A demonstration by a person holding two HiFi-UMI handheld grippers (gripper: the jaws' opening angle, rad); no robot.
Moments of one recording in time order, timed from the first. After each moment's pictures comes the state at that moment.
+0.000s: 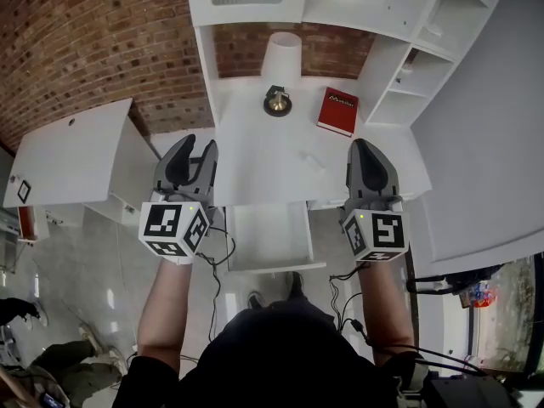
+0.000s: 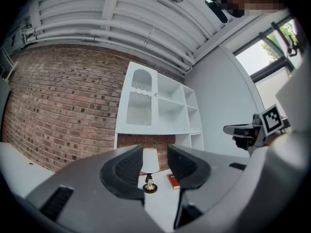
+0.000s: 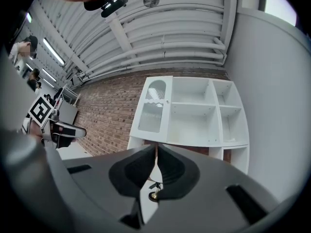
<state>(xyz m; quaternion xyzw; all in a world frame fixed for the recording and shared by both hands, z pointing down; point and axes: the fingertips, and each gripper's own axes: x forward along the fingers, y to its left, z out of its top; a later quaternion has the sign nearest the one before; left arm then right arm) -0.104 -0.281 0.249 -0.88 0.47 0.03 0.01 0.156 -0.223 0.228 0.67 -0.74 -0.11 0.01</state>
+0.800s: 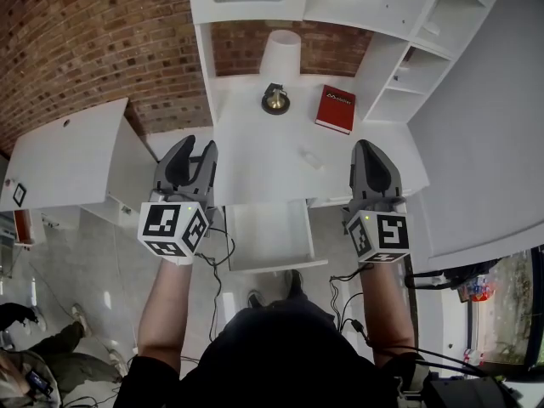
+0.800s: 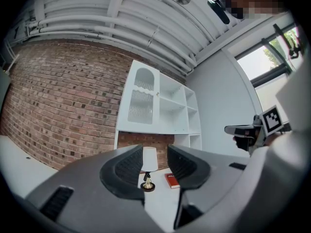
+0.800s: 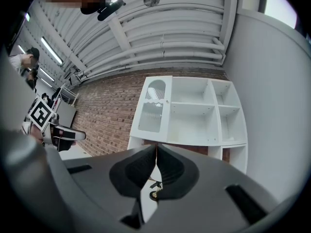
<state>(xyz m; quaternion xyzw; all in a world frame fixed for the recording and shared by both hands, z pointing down) -0.119 -0.285 0.259 -0.89 0.46 0.04 -0.01 0.145 -0.217 0.228 0.67 -0.73 -0.10 0.01</state>
